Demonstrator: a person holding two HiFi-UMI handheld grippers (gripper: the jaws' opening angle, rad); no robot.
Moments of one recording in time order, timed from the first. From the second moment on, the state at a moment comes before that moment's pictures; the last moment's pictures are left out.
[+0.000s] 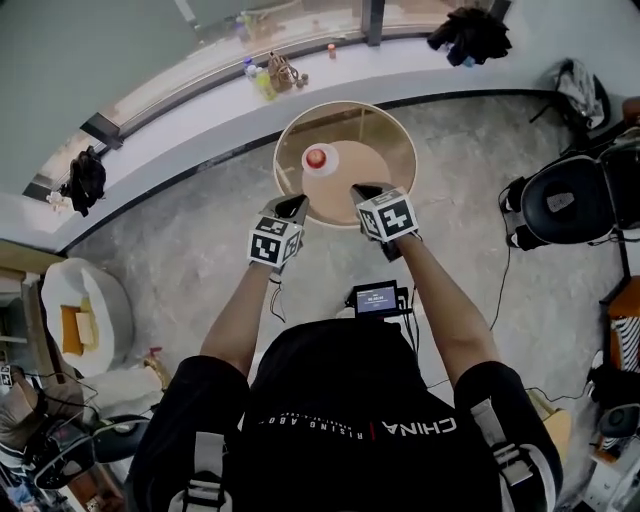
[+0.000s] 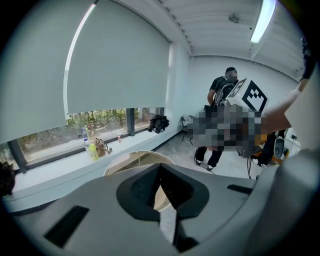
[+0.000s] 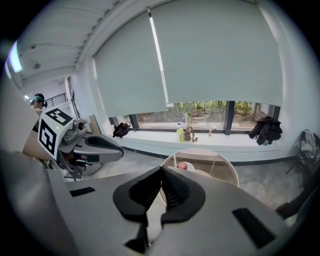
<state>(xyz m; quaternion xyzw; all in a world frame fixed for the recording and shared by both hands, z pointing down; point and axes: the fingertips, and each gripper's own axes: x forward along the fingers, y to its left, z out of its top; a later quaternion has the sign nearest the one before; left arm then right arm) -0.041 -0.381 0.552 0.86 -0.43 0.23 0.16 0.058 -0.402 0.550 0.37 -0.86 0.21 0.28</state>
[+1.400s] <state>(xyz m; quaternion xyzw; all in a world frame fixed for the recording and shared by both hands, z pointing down) -0.059 -0.136 0.541 0.90 -0.35 0.22 0.14 0.038 -0.145 0.531 0.42 -0.84 0.20 0.29</state>
